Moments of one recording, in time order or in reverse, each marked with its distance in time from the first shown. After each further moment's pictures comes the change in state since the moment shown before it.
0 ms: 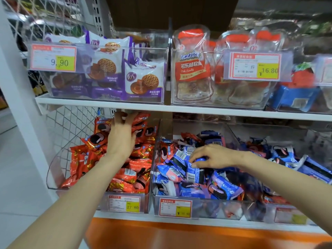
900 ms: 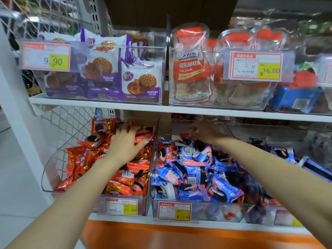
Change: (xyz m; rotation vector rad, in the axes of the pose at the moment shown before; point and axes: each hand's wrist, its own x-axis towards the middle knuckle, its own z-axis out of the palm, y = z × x) left_hand -0.003 -0.002 0.007 0.085 -0.348 -0.005; right_hand 0.056 0.027 -0.029 0.039 0.402 0.297
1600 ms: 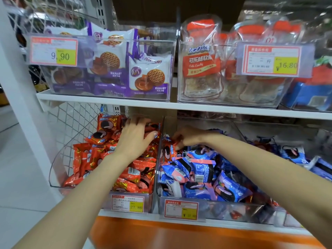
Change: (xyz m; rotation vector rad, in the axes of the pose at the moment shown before) left_hand -0.007 0.016 -0.013 -0.116 0.098 0.078; right_hand 0.019 -0.057 0.023 0.085 -0.393 -0.114
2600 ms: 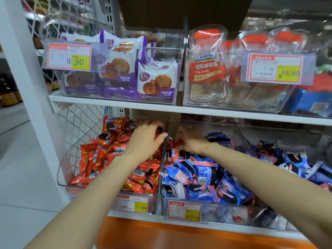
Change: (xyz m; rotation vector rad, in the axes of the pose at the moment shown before) left_hand -0.002 0.013 -0.003 -0.065 0.005 0.084; right_hand -0.009 -0.011 0.016 -0.210 0.308 -0.076
